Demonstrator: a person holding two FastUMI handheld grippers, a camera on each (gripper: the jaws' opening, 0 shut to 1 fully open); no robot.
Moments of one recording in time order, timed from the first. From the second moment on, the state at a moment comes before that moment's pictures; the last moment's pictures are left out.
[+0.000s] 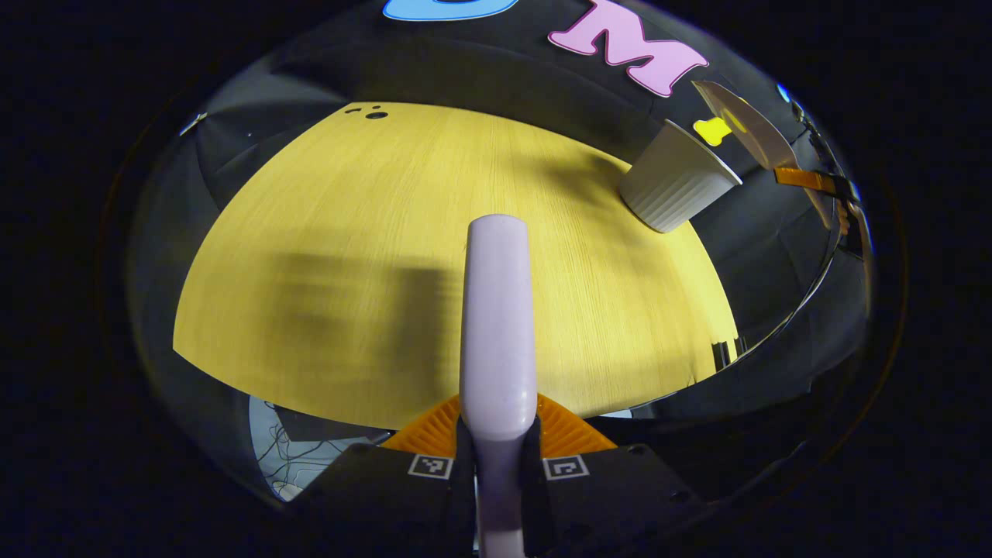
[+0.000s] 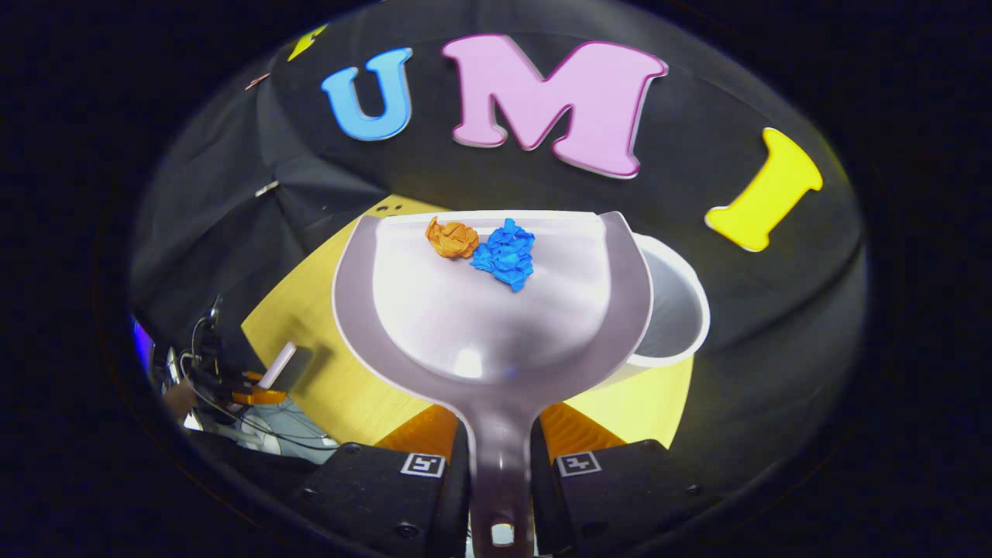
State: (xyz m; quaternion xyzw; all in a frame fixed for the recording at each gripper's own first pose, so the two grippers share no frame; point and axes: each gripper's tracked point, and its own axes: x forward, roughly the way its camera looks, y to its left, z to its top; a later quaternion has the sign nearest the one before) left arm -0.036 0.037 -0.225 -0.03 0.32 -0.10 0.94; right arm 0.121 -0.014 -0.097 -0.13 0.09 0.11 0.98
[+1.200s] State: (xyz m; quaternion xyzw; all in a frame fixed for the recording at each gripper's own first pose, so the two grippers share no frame) left arm -0.008 0.121 -0.178 -0.10 0.31 0.04 0.94; right arm 0.197 -0.019 -0.125 -0.24 0.14 -0.04 0.96
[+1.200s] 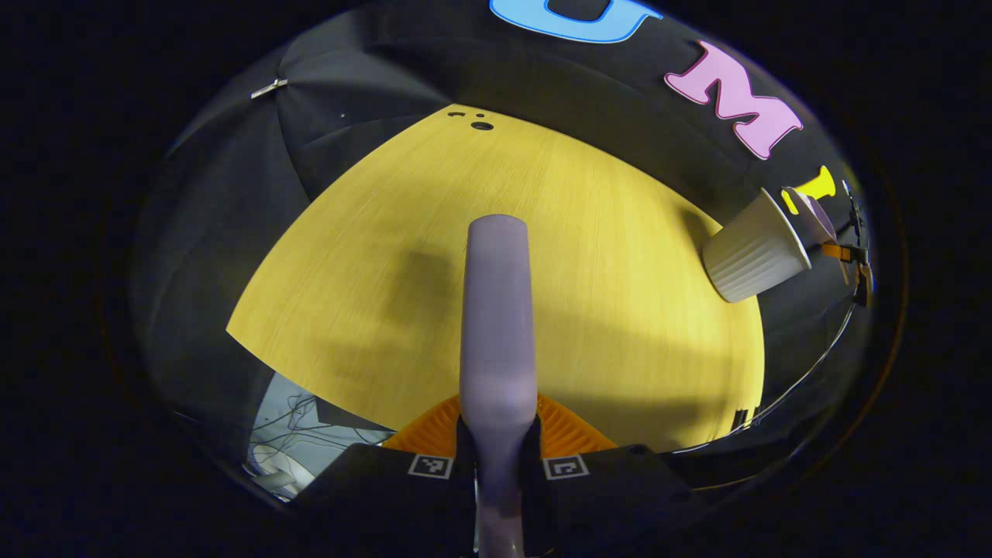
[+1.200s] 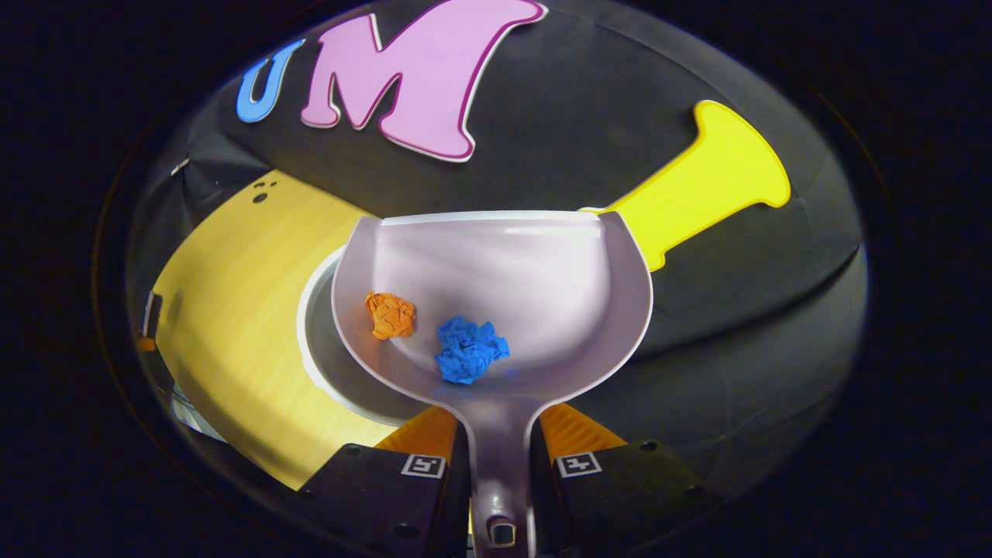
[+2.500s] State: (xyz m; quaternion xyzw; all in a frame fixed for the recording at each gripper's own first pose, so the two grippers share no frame) left arm 0.020 0.105 -0.163 -0.10 0.32 0.06 0.94; right arm 0.227 -0.012 -0.148 -0.62 0.22 -0.11 0.75
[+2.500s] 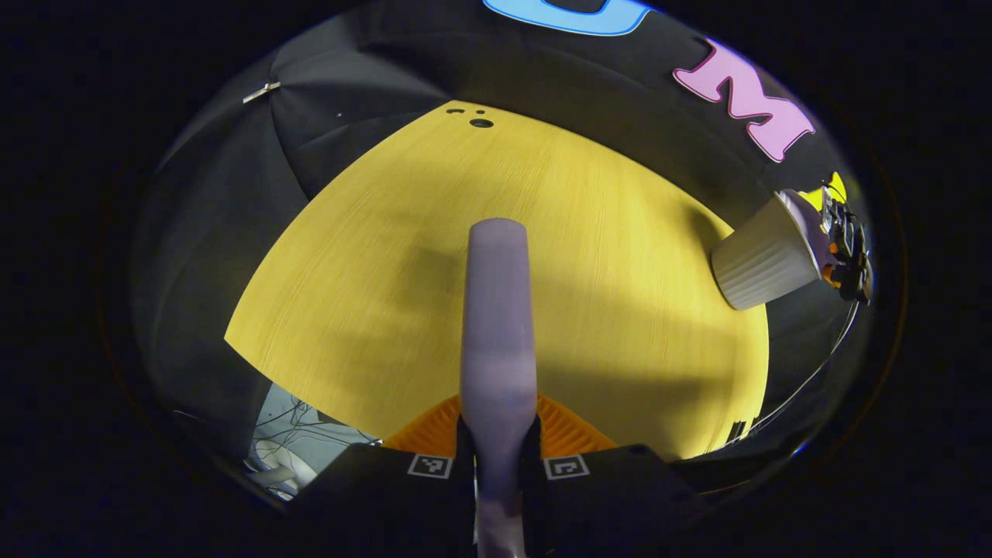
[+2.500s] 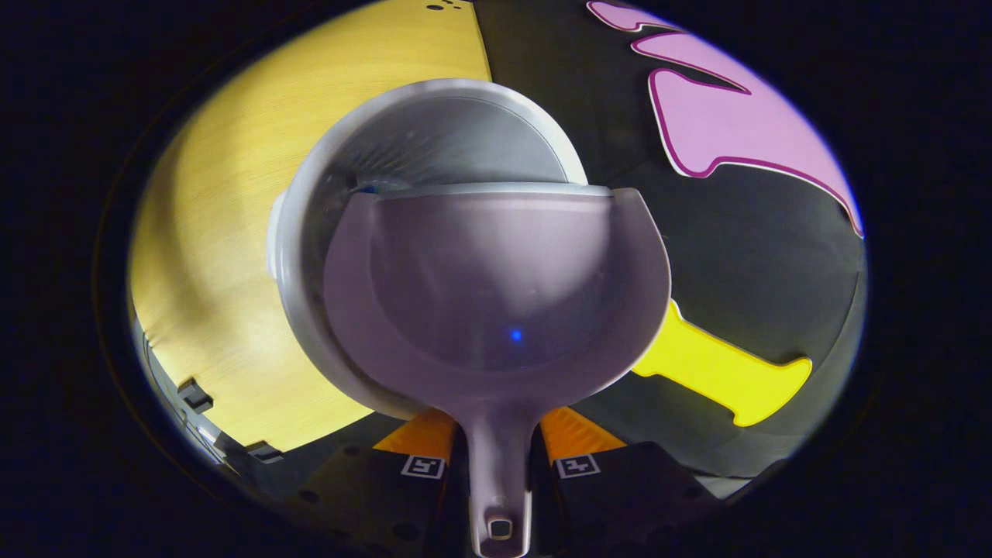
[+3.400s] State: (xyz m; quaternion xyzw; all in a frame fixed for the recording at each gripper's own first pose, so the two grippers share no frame) left arm -0.012 0.077 -0.121 -0.09 0.25 0.05 0.96; right arm 0.205 -0.008 -0.161 -0.34 0.16 -0.16 0.91
